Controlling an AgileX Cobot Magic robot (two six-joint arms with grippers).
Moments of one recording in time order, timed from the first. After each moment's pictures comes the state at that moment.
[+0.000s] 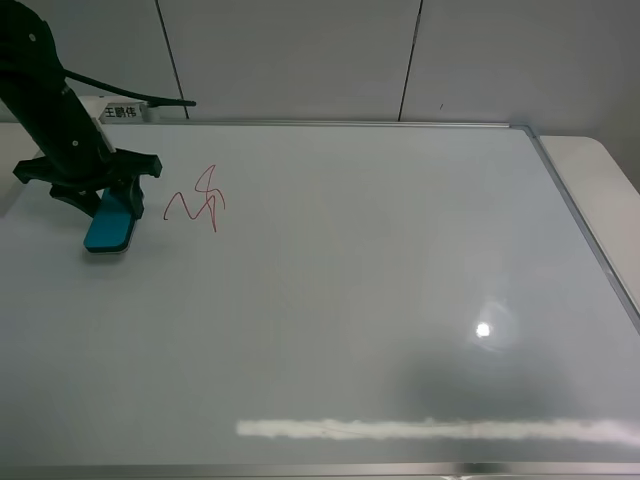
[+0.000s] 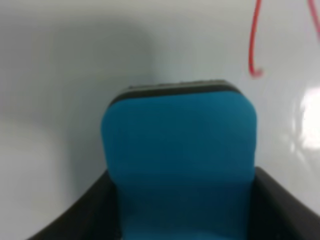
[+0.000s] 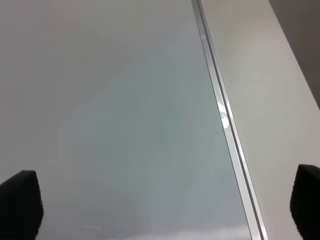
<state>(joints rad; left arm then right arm) -0.08 1.94 -1.28 -0.07 0.81 -0.11 -0.08 0.00 -0.51 0.06 1.06 -0.04</state>
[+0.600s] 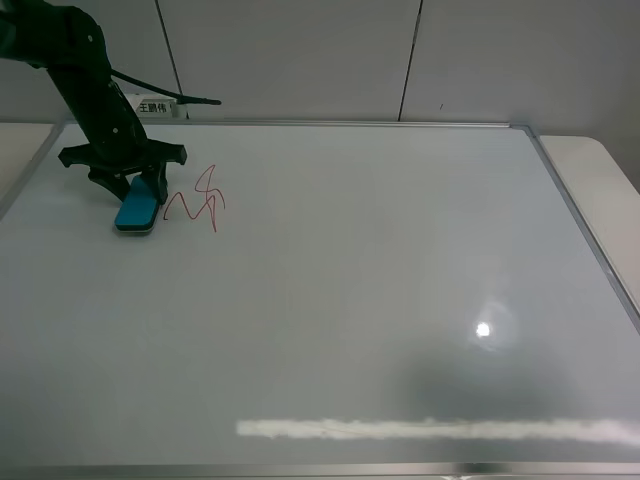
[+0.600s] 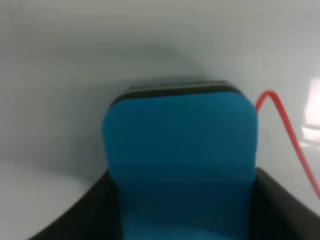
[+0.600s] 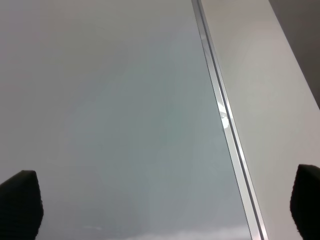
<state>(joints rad) -0.08 2.18 -1.57 -0.06 0.91 -0.08 -0.08 0.00 -0.51 0.06 1.06 -0.04</state>
